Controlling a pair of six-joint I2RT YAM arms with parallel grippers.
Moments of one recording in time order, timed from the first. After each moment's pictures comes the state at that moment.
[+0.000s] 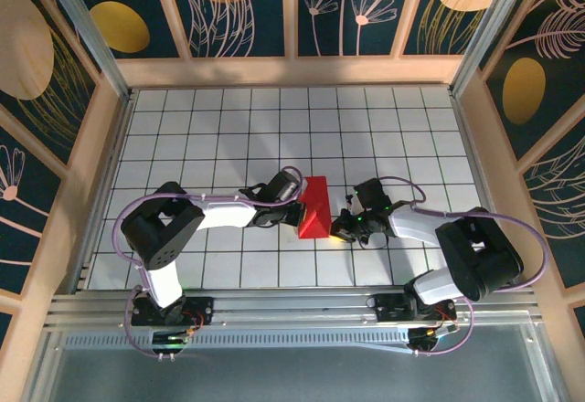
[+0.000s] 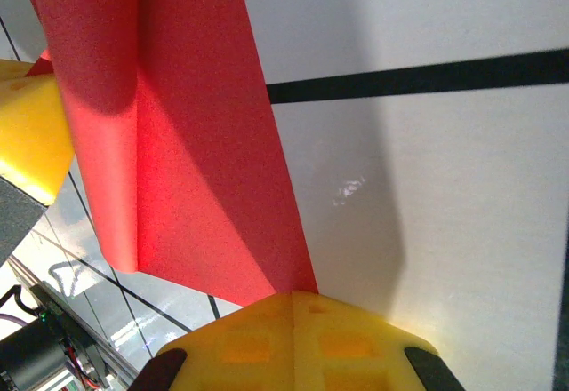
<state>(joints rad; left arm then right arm) -0.84 1.81 0.91 -0.04 0.11 -0.53 0.50 1.43 0.49 -0.17 -0.54 0.78</state>
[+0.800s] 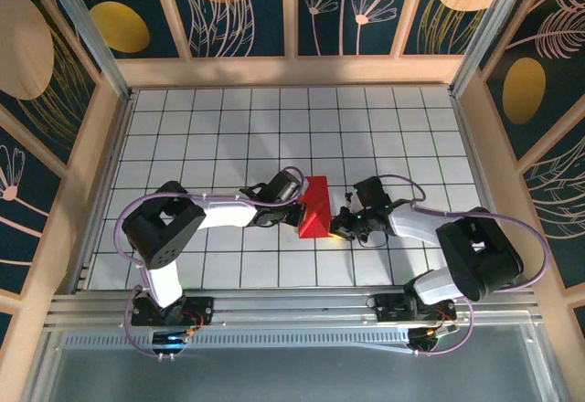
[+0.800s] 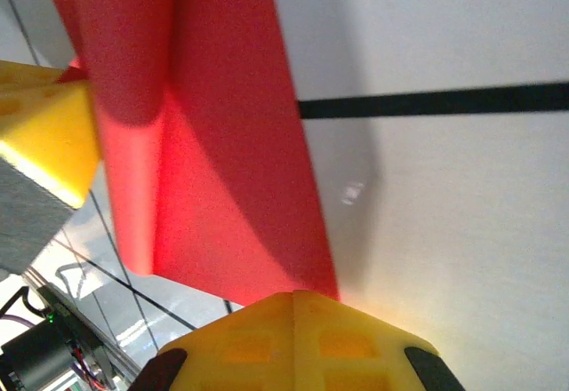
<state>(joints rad) -0.84 1.82 0.91 -0.03 0.12 -0.50 0.50 1.42 0.51 -0.17 -0.55 0.79</state>
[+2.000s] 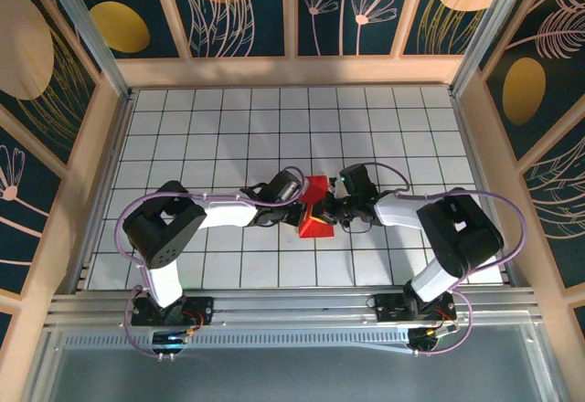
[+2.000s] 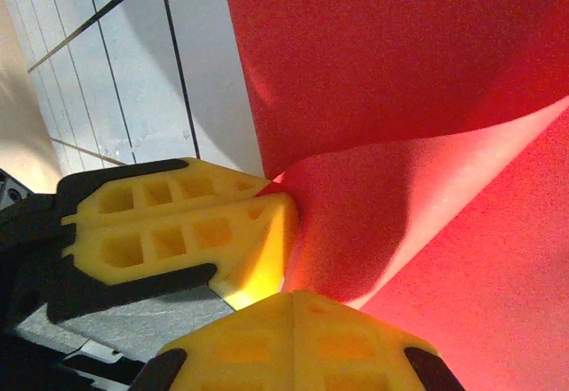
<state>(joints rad) -0.84 1.83 0.92 -0.03 0.11 -0.49 0.56 1.59 0.62 0.07 -0.60 0.89</state>
